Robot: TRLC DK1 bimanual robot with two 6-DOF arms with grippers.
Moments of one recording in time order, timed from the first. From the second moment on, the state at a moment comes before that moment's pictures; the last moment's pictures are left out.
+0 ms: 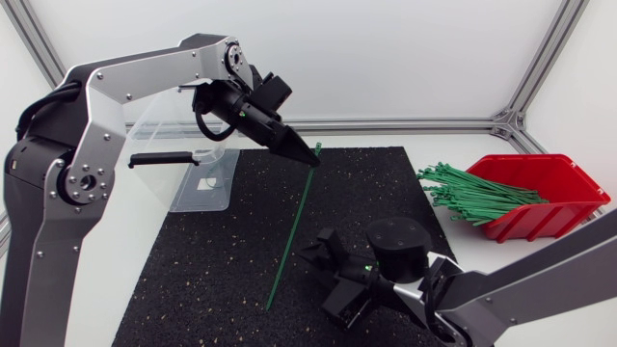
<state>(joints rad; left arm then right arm) -0.37 2.40 2.23 -1.55 1.13 1.06 0.78 1.76 0.38 0.88 -0.13 -1.67</state>
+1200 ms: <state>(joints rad) -0.34 2.49 2.33 -1.59 1.14 1.04 0.92 1.87 0.47 0.97 -0.09 -1.67</state>
